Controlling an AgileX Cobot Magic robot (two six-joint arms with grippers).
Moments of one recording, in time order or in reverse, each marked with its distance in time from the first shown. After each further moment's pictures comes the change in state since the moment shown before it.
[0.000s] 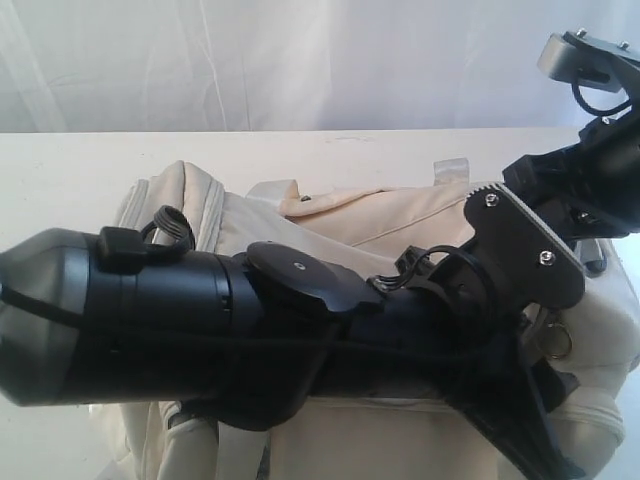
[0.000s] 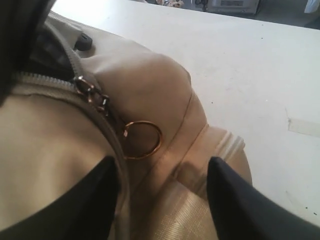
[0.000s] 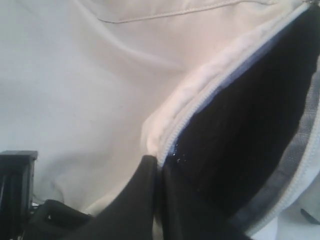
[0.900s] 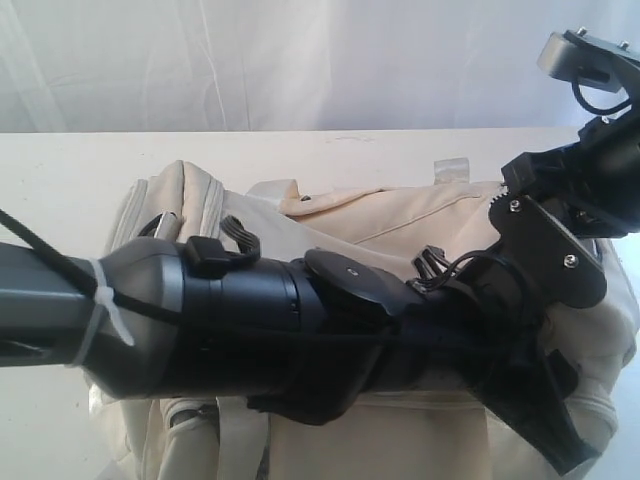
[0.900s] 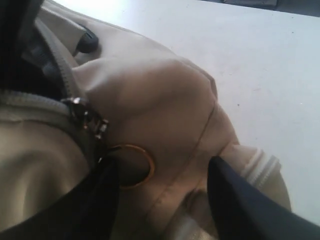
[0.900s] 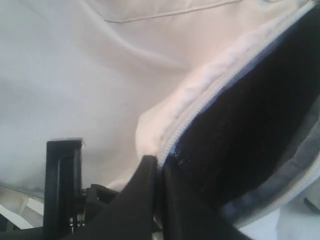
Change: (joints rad) left arm -0.002 0.100 -0.094 0.003 -0.070 0.000; right arm 0.000 0.000 0.000 0.013 0.006 0.005
